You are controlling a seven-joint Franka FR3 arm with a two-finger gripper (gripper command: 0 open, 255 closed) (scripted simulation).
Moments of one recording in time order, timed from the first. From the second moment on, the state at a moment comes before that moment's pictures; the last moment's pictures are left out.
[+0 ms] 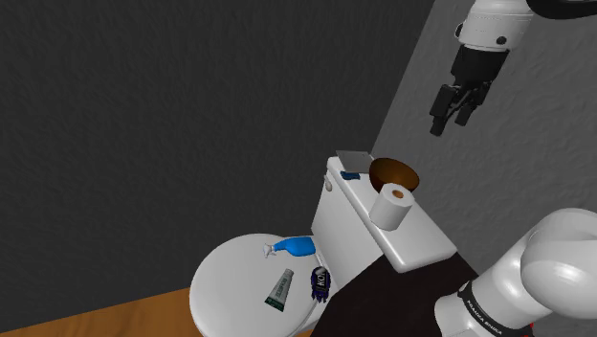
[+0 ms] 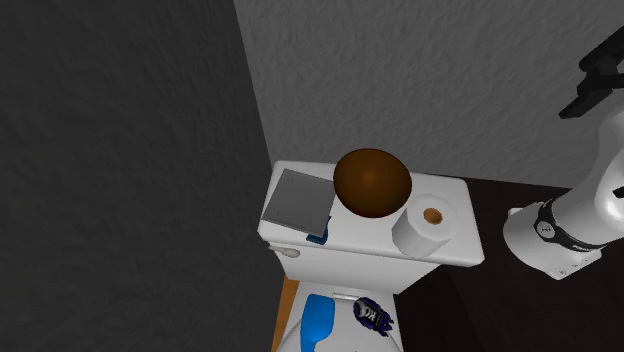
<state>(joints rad) 0.01 -0.76 0.06 -2.31 -0.06 1.45 0.14</state>
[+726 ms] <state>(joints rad) -0.07 -0.58 0.40 -2.41 -0.15 1.70 0.64</state>
